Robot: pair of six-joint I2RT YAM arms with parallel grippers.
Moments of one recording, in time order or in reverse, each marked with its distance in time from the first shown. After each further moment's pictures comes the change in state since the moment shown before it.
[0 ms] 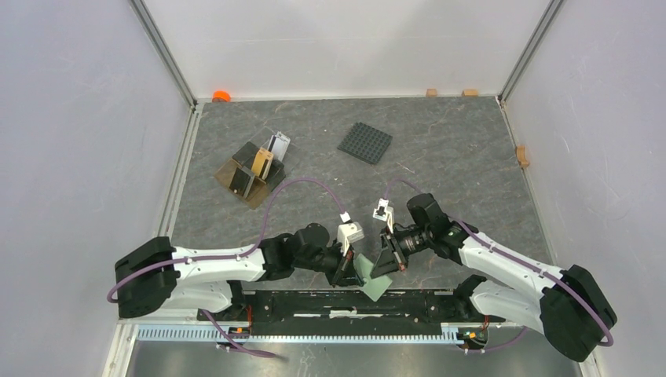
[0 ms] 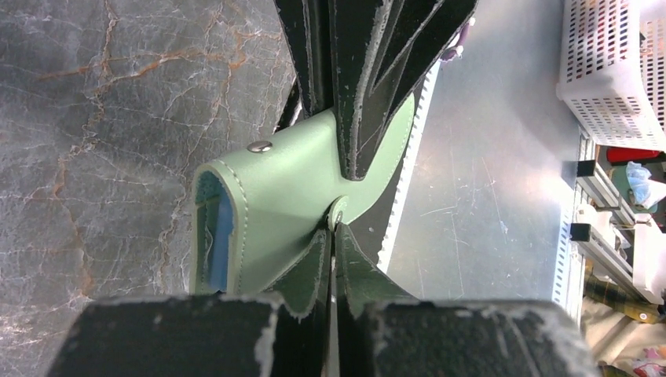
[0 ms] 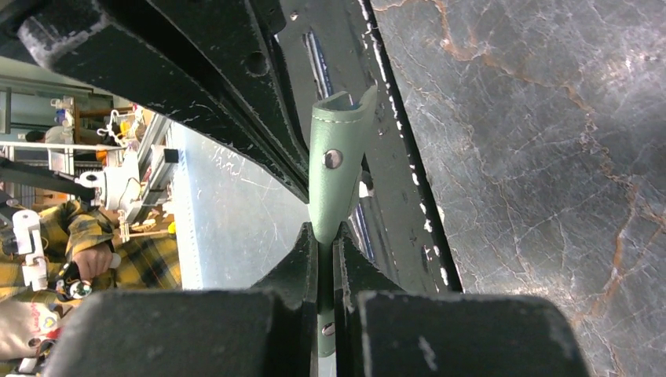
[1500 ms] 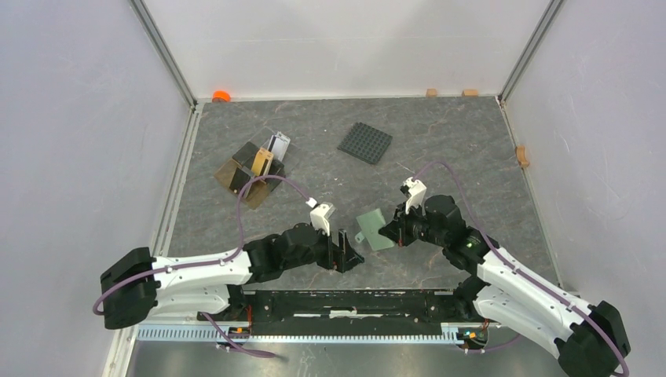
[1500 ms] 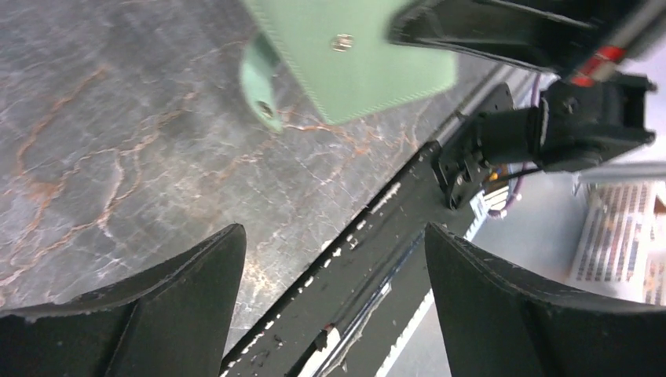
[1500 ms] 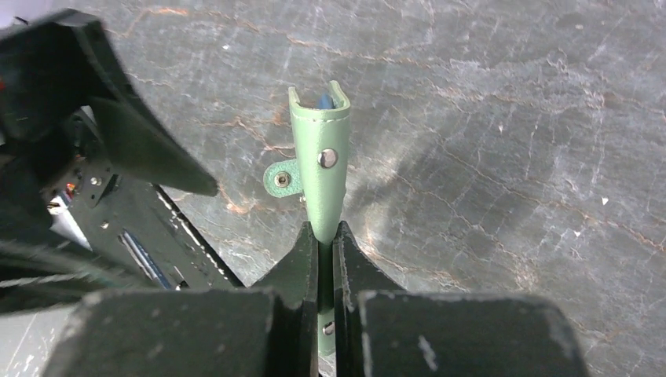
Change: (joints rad) left arm 0.024 -0.147 -0.050 -0.063 -0.430 -0.269; right arm -0.001 -0.228 -0.013 0.059 0.736 0.091
